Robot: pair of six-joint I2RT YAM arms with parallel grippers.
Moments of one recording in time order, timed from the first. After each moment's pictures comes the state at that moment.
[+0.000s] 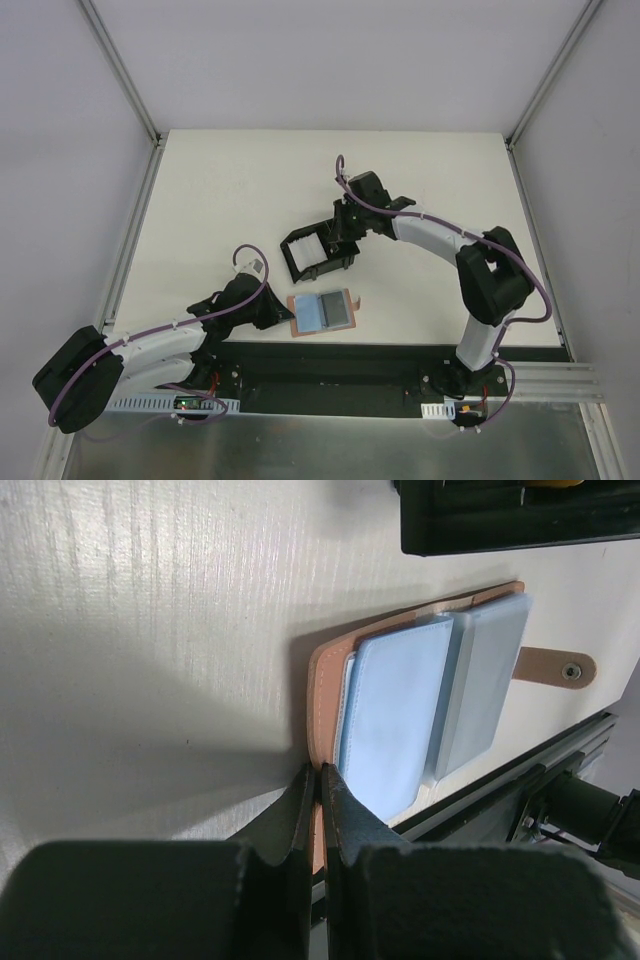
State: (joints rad) left arm -0.75 0.96 0.16 0.05 0.11 -1.13; right arm 0.64 1.80 1.25 -0.32 -0.29 0.45
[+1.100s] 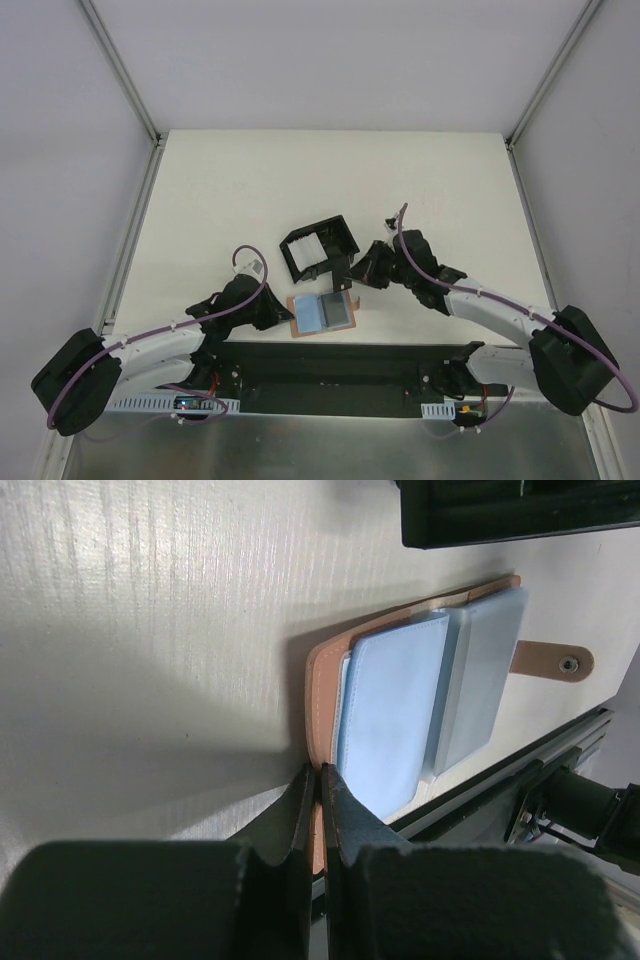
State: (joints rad) left arm -0.75 0.94 0.15 0.05 0.12 -1.13; right arm 0.68 1.22 0.57 0.07 -0.27 0.98
